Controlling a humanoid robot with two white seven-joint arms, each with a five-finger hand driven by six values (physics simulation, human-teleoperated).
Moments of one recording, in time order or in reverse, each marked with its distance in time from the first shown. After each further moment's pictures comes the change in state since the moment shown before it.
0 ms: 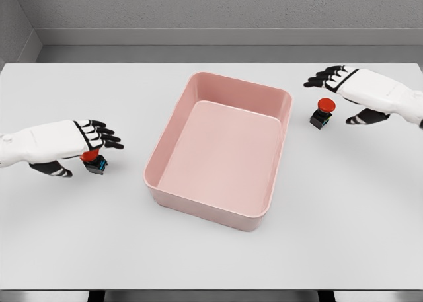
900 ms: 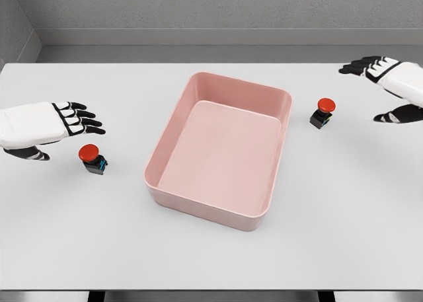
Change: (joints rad) left arm -0.083 0.100 -0.005 -0.044 -0.029 0.000 -0.003; right arm 0.166 -0.100 -0.197 -0.072 -0.186 0.000 0.007
